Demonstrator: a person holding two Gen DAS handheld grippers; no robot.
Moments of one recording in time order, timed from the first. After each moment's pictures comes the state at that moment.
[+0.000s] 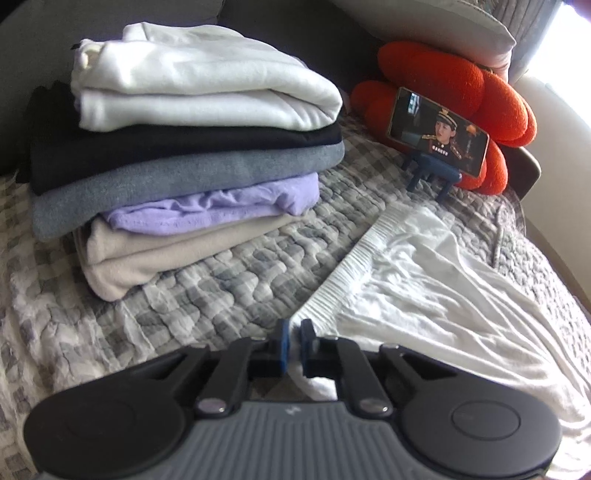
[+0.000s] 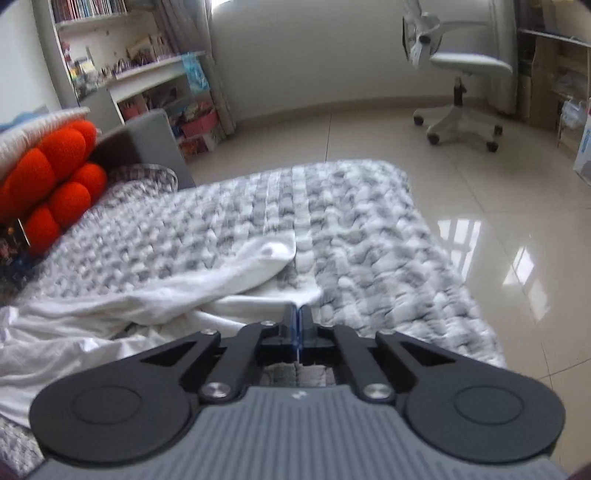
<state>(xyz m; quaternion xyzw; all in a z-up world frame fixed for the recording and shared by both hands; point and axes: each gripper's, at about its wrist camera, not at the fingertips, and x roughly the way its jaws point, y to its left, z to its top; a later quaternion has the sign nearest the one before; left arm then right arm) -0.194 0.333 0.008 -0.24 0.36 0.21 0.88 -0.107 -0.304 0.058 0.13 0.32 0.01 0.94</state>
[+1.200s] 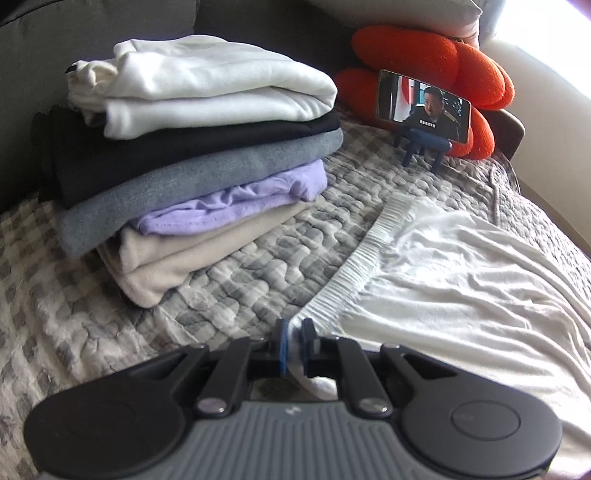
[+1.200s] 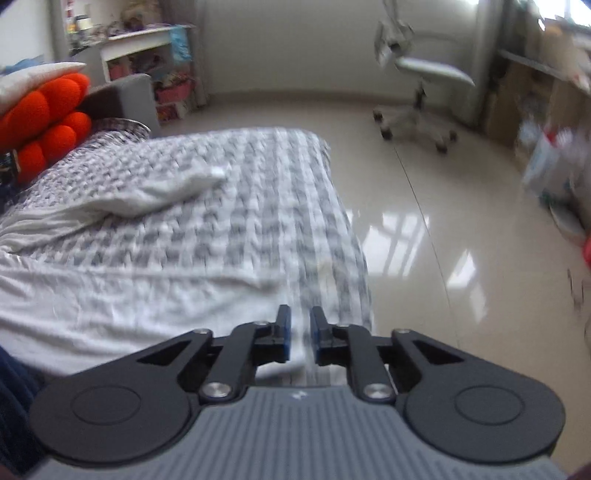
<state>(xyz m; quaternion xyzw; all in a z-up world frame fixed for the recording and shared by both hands) -0.210 0.341 0.004 -0.16 0.38 0.19 0.89 -0.202 -0.323 0.057 0.00 0.36 -0.02 0.93</state>
